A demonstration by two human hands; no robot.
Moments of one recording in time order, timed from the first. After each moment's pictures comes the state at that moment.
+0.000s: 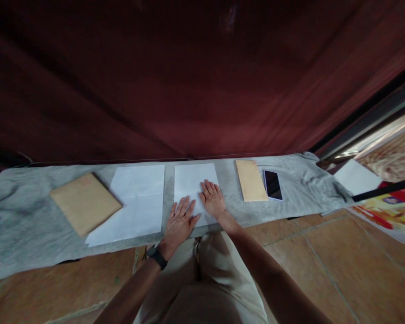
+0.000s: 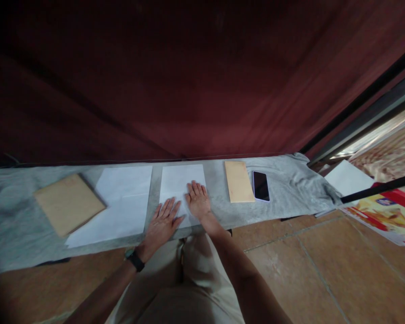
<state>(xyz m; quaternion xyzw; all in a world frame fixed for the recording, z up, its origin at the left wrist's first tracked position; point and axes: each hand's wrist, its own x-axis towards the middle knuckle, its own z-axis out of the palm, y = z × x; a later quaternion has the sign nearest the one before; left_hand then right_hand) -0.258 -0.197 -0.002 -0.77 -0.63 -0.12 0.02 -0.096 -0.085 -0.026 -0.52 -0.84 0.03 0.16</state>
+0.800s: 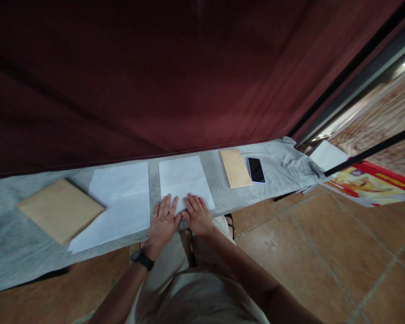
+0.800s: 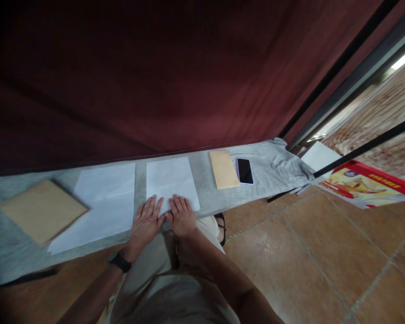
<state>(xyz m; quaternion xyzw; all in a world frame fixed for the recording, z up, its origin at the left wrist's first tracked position) -0.269 -0.212 -0.011 -0.76 -0.63 -0.14 0.02 -0.095 -0.189 -0.015 -0.49 -0.85 0.06 0.19</state>
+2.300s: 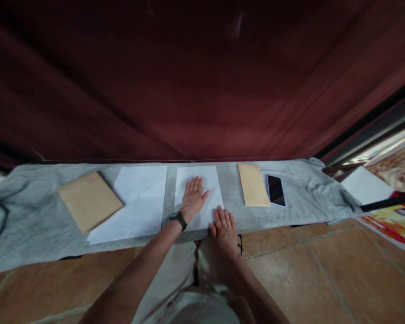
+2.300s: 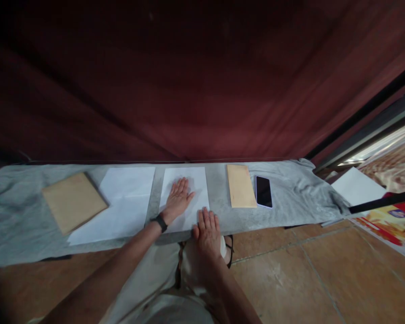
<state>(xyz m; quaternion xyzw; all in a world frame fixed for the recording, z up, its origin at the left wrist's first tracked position) -0.225 -0.090 -0.005 -0.73 -0.67 -0.14 0.00 -0.043 -0.200 -0.028 -0.55 -0.81 -0.01 0.19</state>
